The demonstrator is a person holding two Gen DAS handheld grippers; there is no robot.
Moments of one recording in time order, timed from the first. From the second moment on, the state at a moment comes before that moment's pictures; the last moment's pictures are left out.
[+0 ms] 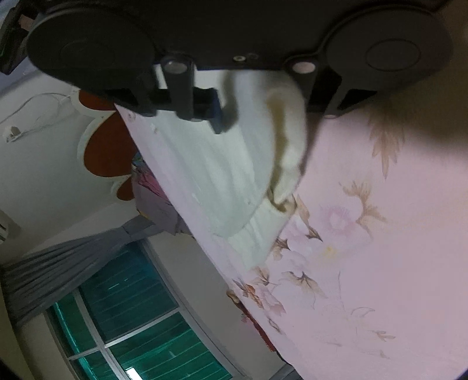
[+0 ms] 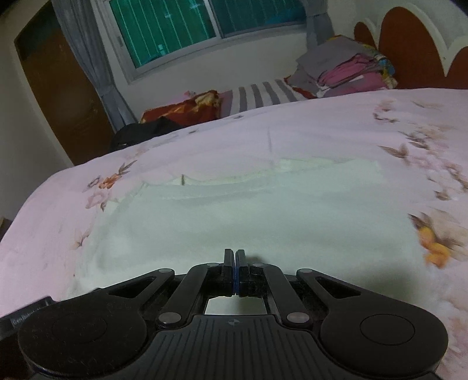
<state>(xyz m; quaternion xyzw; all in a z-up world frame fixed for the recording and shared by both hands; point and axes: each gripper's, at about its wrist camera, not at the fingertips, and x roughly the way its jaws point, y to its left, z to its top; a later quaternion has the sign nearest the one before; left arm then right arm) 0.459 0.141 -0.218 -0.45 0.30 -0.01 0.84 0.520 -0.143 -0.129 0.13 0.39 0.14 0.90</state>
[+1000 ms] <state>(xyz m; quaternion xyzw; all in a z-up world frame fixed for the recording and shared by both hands) 0.492 -0.057 -0.091 -0.14 0.31 -0.12 0.93 0.528 -0.310 -0.126 0.27 0.35 0.13 0.89</state>
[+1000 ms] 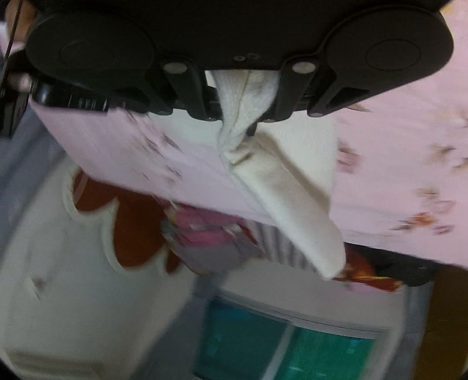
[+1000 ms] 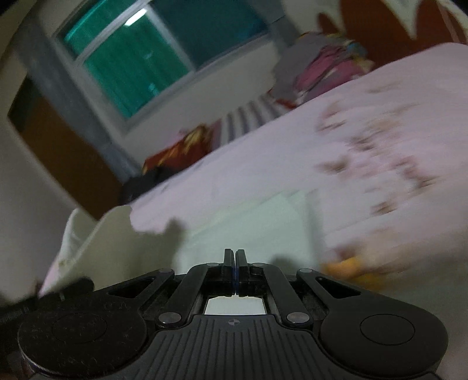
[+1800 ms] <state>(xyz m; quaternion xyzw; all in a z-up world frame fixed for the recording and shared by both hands) 0.520 -0.020 -0.145 -0.16 0.41 -0.08 0.89 0.517 -0.339 -0.152 0.32 0.42 0.20 0.82</state>
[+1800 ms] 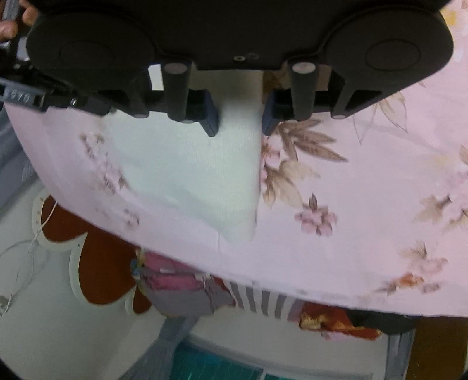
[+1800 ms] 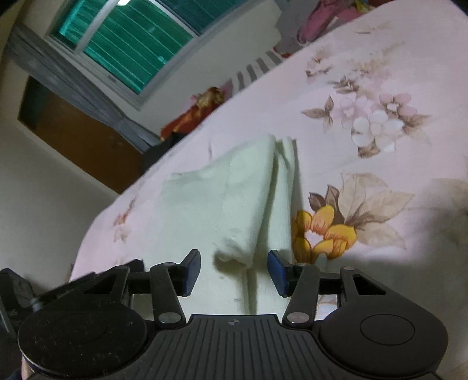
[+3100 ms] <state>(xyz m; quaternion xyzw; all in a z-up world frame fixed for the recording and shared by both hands) 0.606 -0.054 -0.139 -0.06 0.42 -0.19 0.89 0.590 -0.295 -0.132 0.13 0.42 0.14 0.89</state>
